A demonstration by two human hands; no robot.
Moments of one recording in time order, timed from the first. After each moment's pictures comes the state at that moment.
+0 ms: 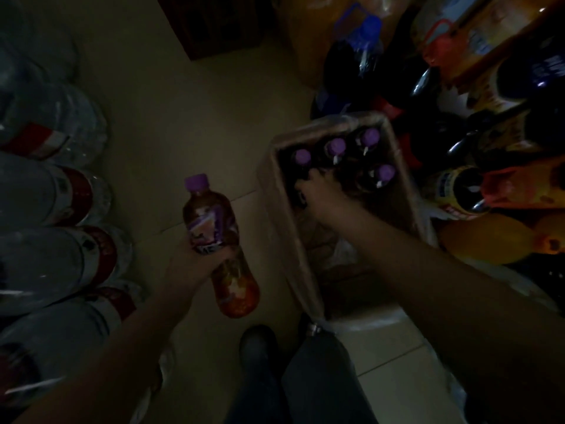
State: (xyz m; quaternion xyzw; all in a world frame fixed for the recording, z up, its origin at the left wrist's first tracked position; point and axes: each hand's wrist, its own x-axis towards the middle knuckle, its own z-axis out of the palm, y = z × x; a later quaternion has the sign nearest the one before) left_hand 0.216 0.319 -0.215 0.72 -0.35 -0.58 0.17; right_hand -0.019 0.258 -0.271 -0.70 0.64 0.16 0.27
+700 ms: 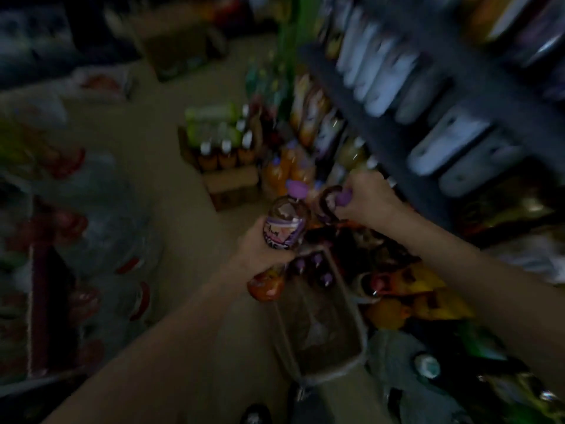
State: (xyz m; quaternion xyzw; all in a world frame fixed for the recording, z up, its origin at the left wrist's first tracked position) left_hand 0.120 0.225 0.155 0.55 -0.57 -0.58 0.19; right_hand -0.085 0.219 0.235 -0.64 0.75 -0.07 0.16
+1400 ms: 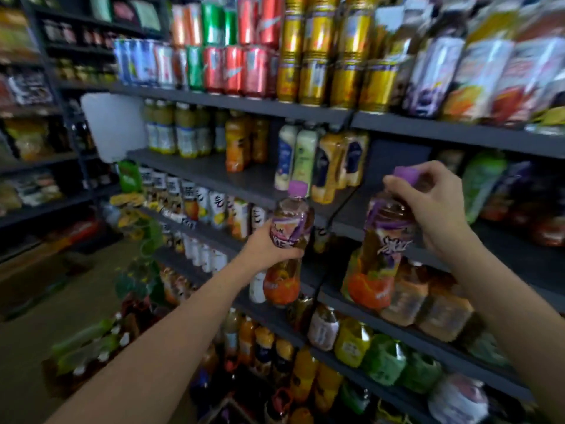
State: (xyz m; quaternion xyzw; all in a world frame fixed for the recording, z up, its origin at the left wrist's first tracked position) left_hand -0.098 0.316 0.549 0.23 -0.81 -0.50 0.20; right_hand -0.229 0.515 0.640 -0.32 0.70 -0.62 -0.12
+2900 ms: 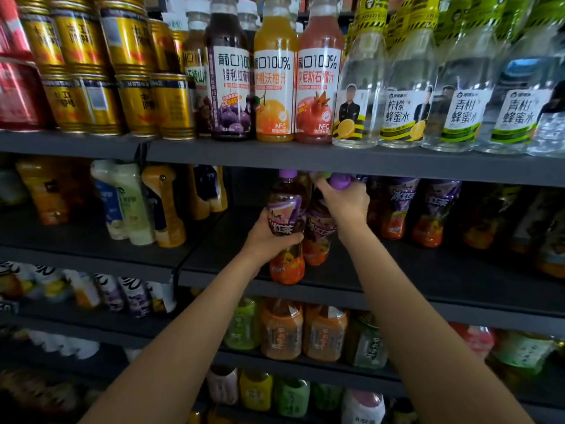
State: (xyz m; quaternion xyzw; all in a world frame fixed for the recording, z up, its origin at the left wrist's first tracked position) left_hand -0.368 0.472 0.593 0.07 -0.80 -0.57 0.17; right_hand -0.420 0.596 0.653 -0.06 0.76 -0.63 -0.14
